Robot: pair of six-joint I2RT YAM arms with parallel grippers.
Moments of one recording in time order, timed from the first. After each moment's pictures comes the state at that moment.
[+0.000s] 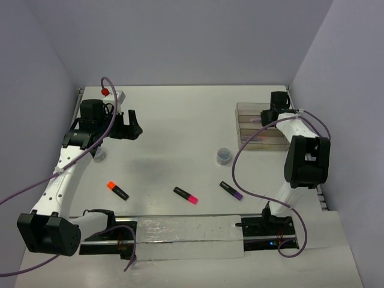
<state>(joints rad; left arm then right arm) -0.15 1.16 1.11 -0.59 0.28 -0.07 -0.10 1.73 1.21 -0.37 0.17 1.39</state>
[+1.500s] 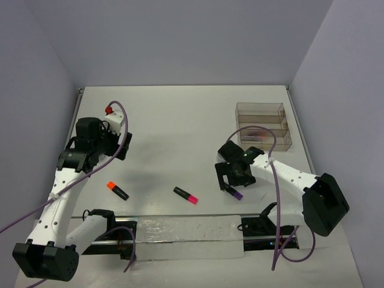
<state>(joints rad) -0.15 0.94 0.96 -0.69 0.10 0.29 0.66 1.26 0.76 -0.85 0.07 0.48</state>
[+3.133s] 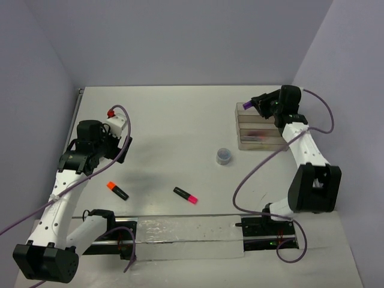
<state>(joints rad) -0.15 0.92 0.93 -0.69 0.08 0.35 -0.09 1.41 1.13 -0.17 -0.21 1.09</state>
